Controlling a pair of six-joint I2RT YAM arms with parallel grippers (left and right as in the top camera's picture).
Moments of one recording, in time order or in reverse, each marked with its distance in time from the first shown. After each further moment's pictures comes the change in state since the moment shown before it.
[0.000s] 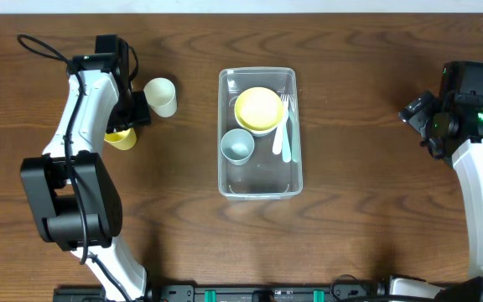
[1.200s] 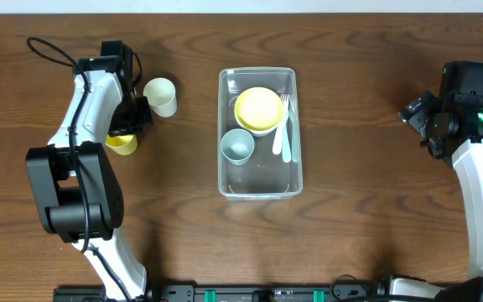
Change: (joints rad) left arm 0.000 0.052 -0.014 -0.005 0.000 -0.002; right arm 0.000 0.000 0.000 0.000 0.000 0.000
